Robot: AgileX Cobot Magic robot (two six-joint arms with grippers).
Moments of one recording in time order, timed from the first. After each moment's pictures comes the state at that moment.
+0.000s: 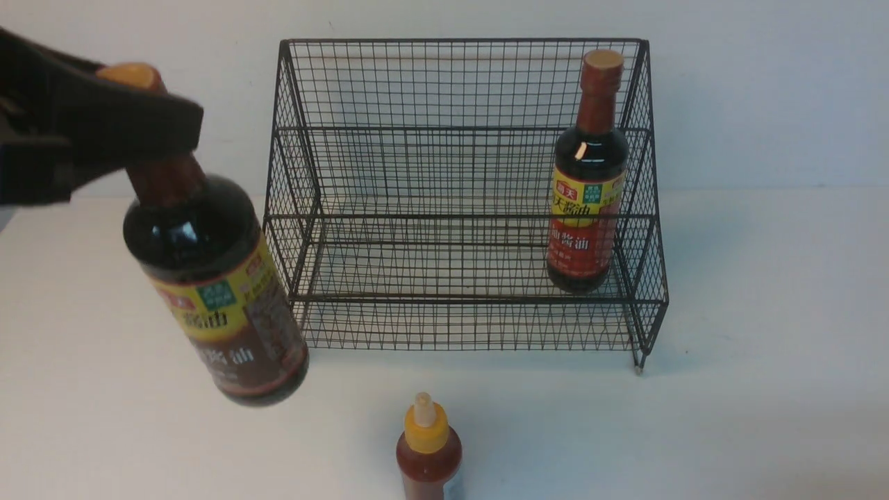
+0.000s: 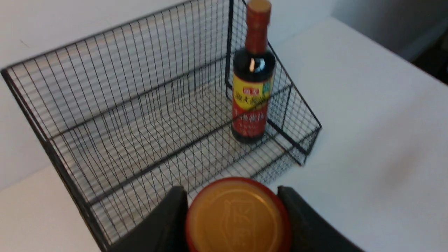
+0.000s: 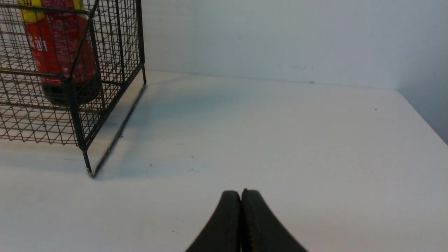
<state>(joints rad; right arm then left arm) -0.02 -0.01 0.02 -0.03 0.36 -0.05 -0.01 0.99 -1.25 -0.77 0.99 0.70</state>
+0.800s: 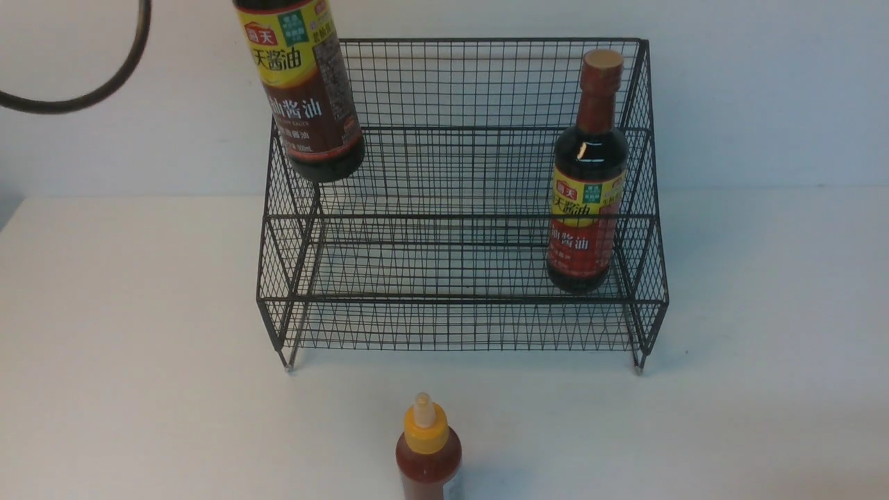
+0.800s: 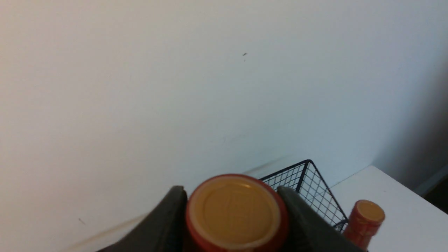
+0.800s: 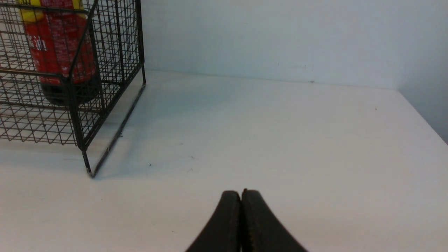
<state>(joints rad) -0.02 -0.01 0.02 -0.03 0.36 -0.05 -0.01 1.54 -1.65 -1.12 0.71 0.95</state>
